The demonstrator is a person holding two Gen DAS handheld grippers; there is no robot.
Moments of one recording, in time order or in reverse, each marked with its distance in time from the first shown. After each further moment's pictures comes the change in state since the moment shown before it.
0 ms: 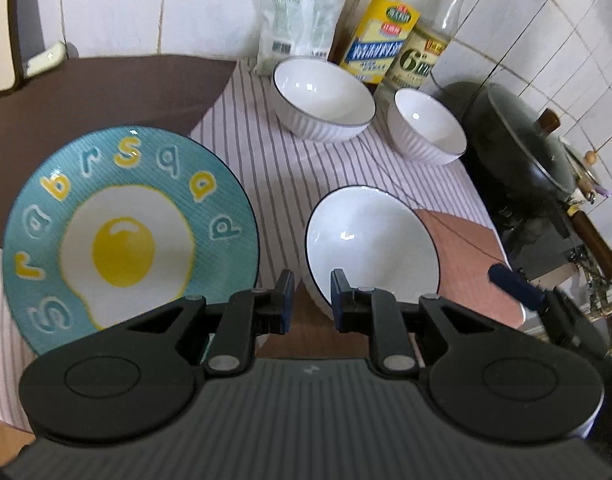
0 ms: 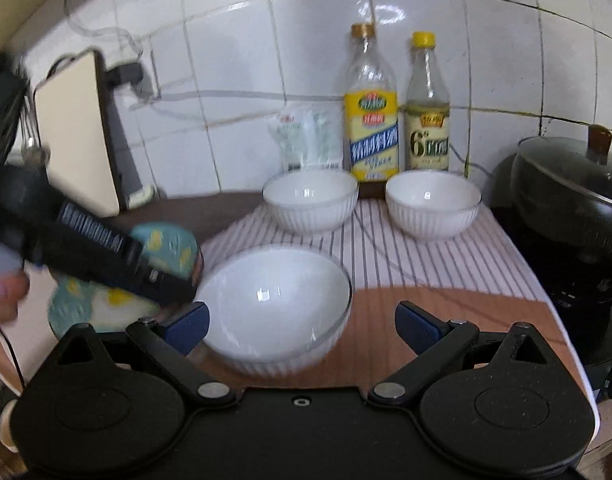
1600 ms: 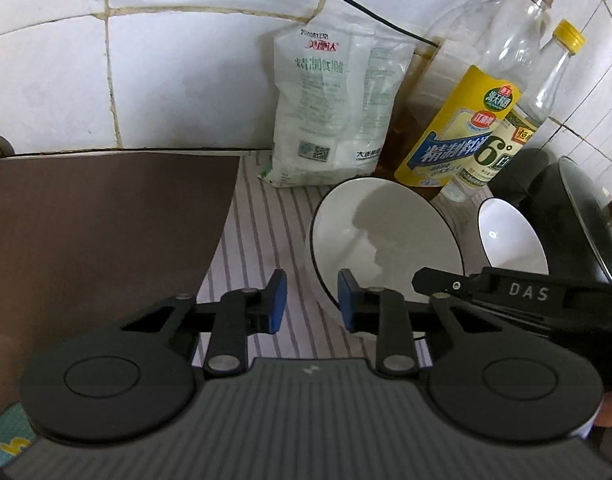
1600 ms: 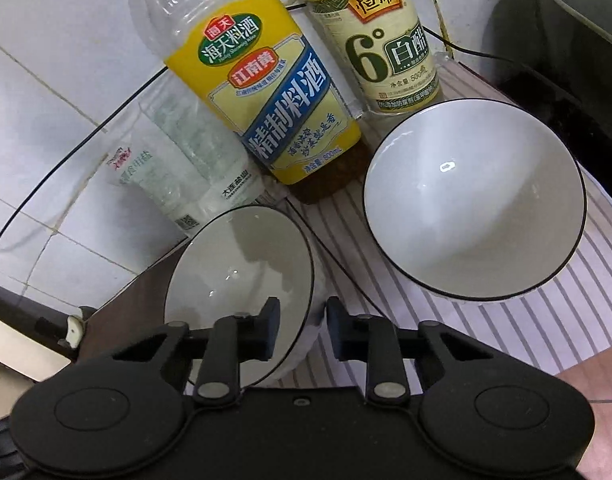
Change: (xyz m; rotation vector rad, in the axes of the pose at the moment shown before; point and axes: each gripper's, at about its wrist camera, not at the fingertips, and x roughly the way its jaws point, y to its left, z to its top) left arm 0.124 0.034 0.147 0.011 -0.031 0.012; right arm 0.215 -0.075 0.101 0.550 0.304 -0.071
